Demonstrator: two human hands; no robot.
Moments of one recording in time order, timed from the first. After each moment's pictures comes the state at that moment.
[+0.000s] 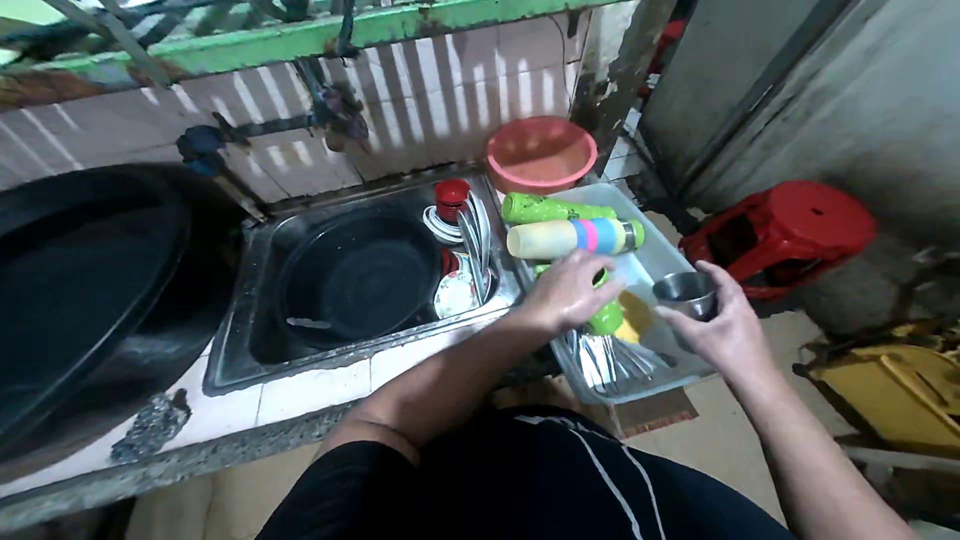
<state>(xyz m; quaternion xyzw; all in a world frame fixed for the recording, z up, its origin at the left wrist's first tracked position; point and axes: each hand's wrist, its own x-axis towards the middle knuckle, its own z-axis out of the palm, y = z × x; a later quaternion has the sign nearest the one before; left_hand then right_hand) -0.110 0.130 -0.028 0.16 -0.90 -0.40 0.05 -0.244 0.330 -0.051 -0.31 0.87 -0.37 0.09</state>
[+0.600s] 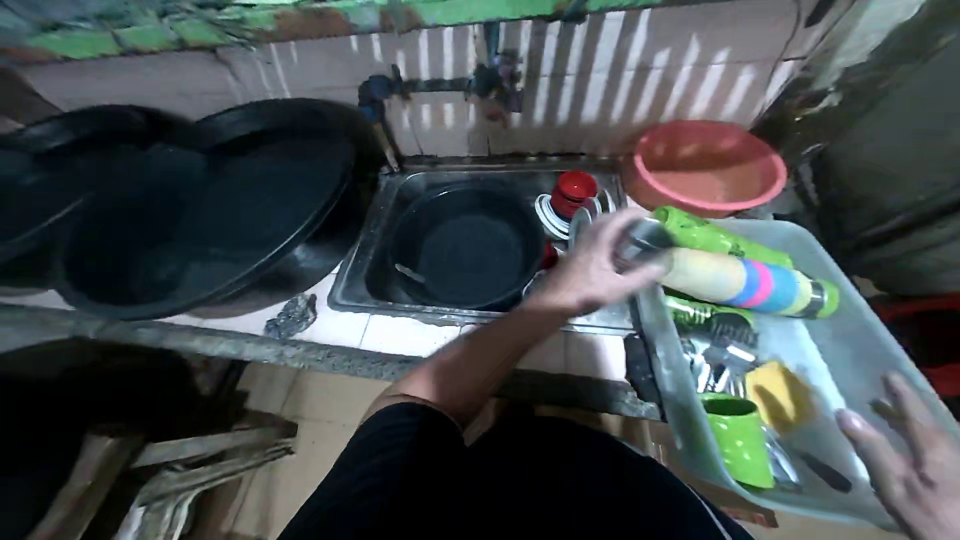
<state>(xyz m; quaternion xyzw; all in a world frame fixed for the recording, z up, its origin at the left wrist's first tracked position) -0.009 0.036 -0.023 0.24 -0.78 -0.45 0.36 -0.248 0.345 -0.079 -0.47 0.82 -0.31 0.13</state>
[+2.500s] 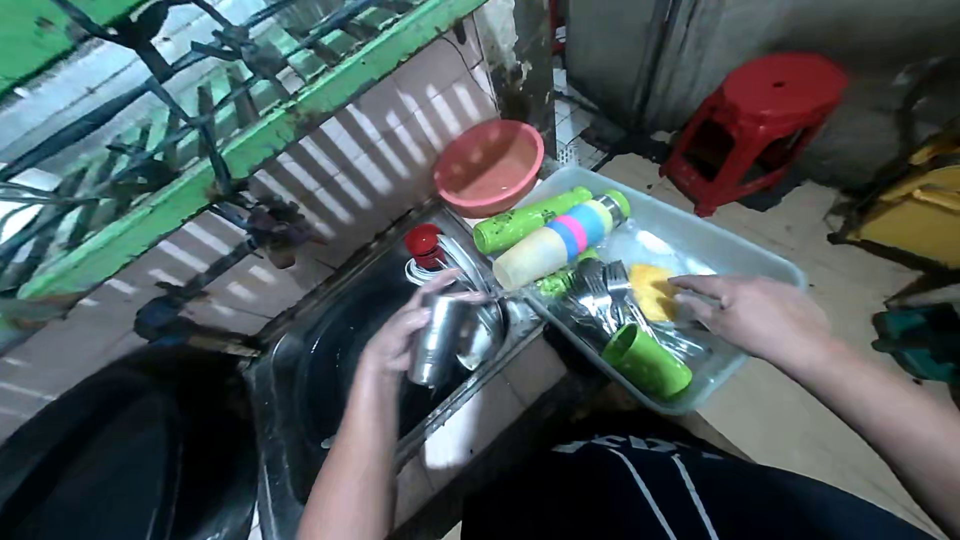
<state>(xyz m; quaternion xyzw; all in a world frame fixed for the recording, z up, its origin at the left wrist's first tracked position) 0.006 -0.063 -0.036 0.10 -0.62 -0.78 -0.04 -0.221 0.333 -0.074 -0.33 0.93 -0.16 0.06</state>
